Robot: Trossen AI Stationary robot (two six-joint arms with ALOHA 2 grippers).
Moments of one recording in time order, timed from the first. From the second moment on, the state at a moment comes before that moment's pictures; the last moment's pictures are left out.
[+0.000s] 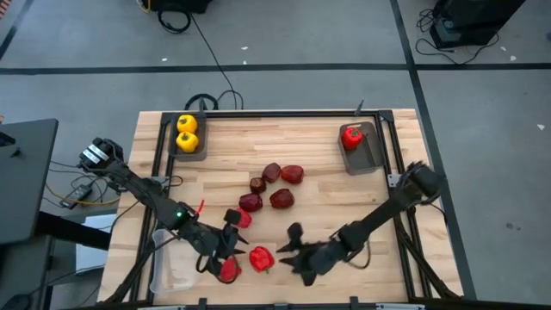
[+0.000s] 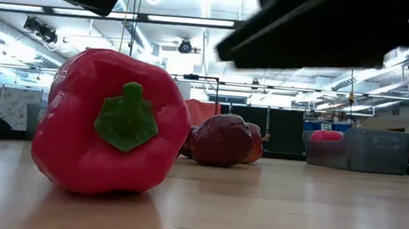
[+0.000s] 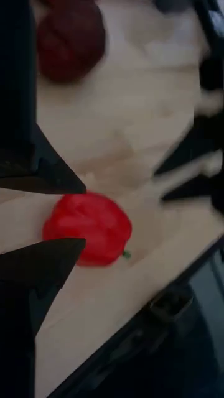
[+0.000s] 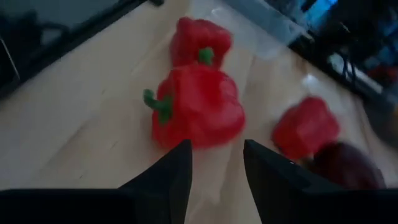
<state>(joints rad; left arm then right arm) -0.64 1.40 0.83 -0.08 -0.33 -0.06 0.61 1.91 1.05 0.28 0.48 -0.22</state>
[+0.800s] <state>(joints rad) -0.68 1.40 0.83 -0.08 -0.42 -0.37 0.67 2.14 1.34 0.14 0.52 -0.77</state>
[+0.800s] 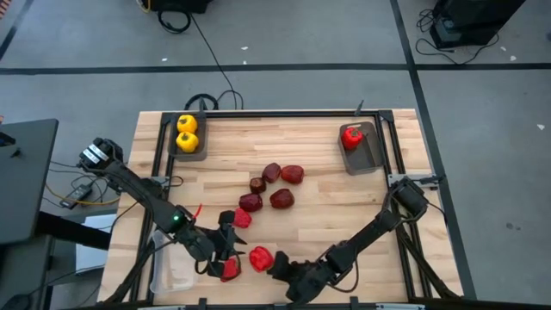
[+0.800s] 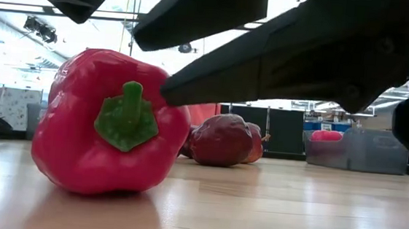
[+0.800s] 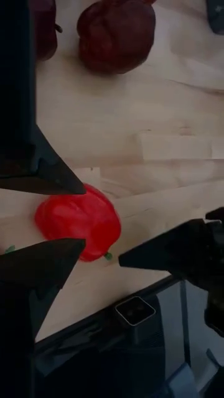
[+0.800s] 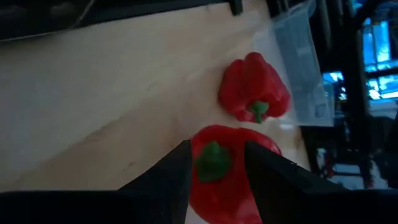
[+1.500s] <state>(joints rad) -0.68 1.40 0.83 -0.10 -0.42 -0.33 0.58 2.14 1.34 0.14 0.32 -0.82</state>
